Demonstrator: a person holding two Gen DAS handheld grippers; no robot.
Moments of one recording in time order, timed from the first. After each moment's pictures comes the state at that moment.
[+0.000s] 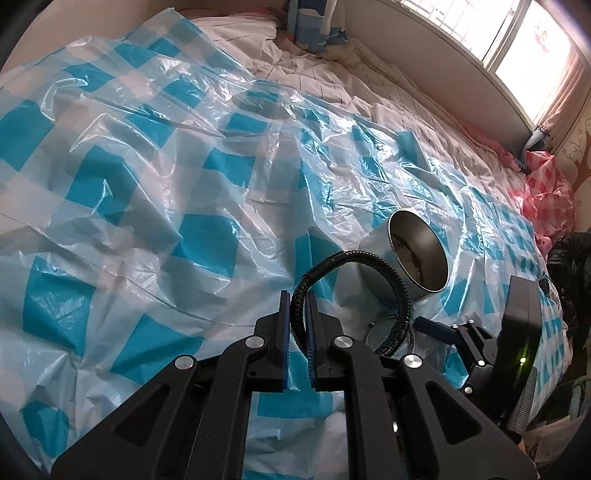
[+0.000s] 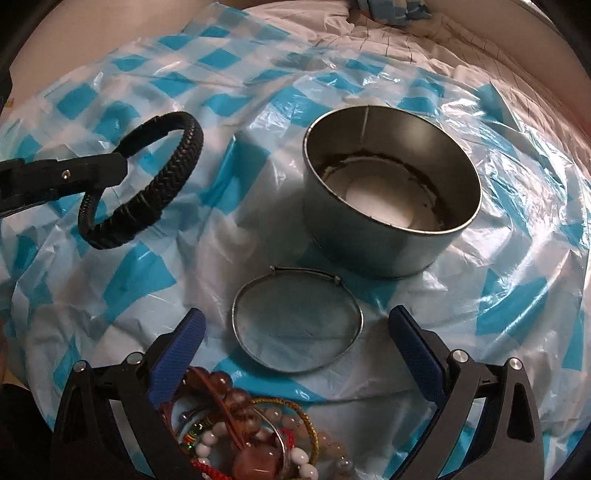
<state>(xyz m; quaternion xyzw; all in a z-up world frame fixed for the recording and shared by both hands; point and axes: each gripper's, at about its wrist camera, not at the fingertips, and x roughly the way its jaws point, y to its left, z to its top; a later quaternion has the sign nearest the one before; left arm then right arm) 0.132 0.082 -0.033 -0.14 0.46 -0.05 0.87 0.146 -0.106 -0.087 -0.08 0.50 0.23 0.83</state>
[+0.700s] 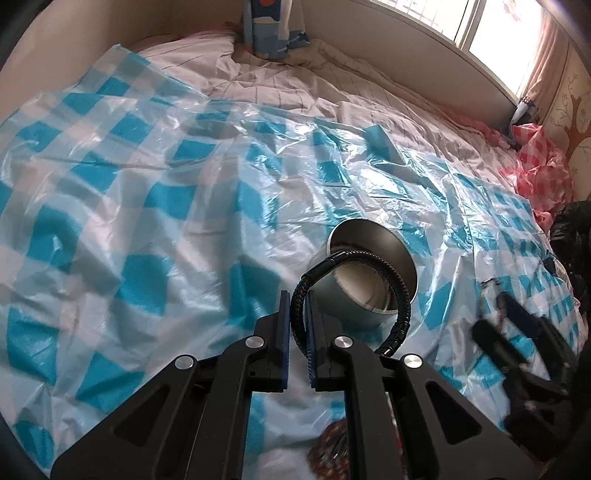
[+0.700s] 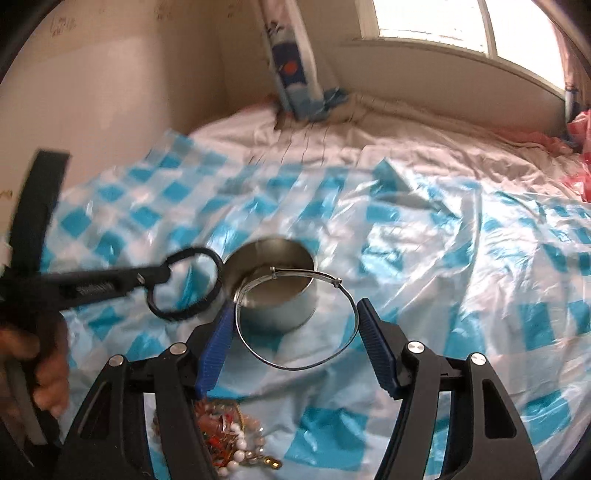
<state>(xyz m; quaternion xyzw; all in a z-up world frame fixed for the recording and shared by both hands) 0.158 0.013 -0.022 -0.08 0.45 -0.06 0.89 0.109 -0.201 0.000 0.02 0.32 0.15 0.93</state>
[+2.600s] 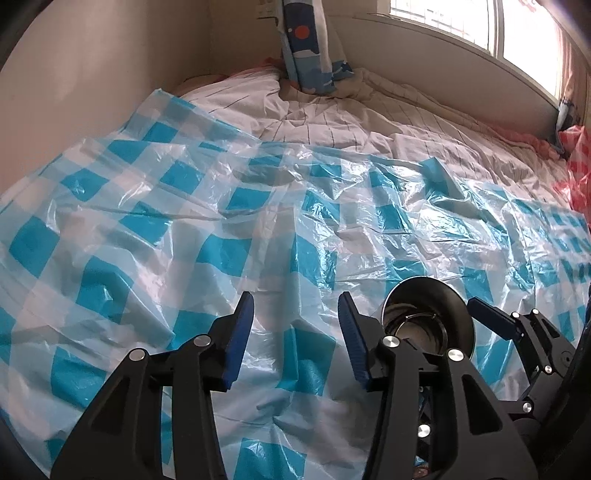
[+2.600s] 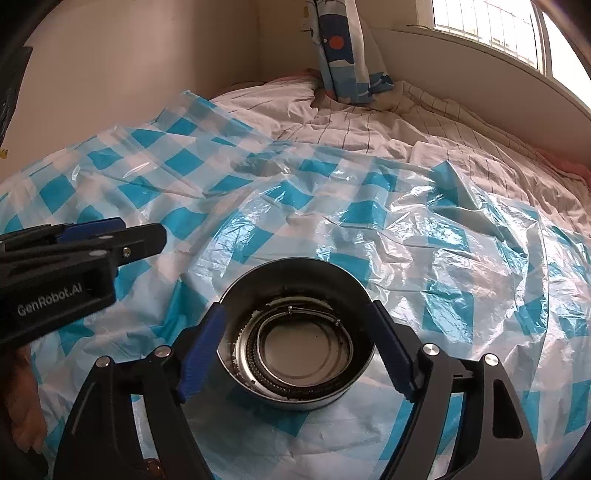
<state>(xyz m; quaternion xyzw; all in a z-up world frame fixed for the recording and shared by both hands) 0.182 0.008 -0.007 -0.02 0.39 0.06 0.92 0.188 -0.131 -0.044 -0.05 0.36 0.20 0.91</state>
